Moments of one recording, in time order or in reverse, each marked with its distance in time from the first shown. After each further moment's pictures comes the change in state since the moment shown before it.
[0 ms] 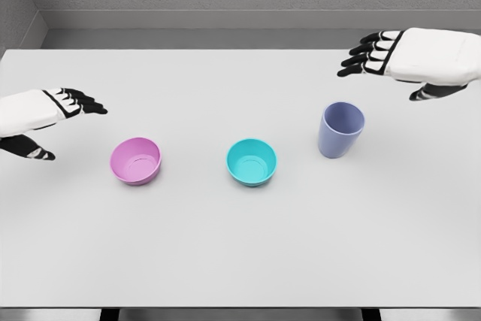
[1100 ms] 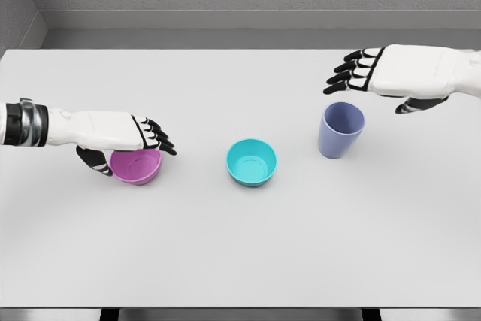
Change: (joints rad) left arm -0.428 -0.170 -0.495 0.000 -0.042 -0.001 -0.204; right arm -0.031 0.020 0.093 -0.004 0.000 0.000 0.000
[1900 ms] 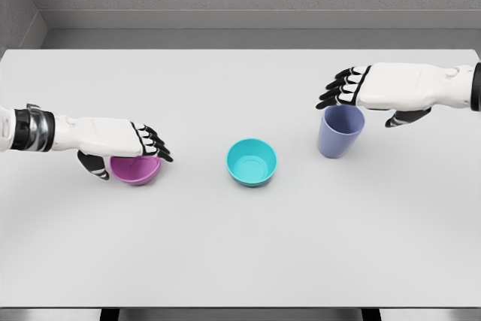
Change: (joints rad) left arm 0.000 -0.019 -0.024 0.035 -0.064 0.000 0.000; right arm -0.005 0.045 0.076 0.069 0.029 0.000 0.000
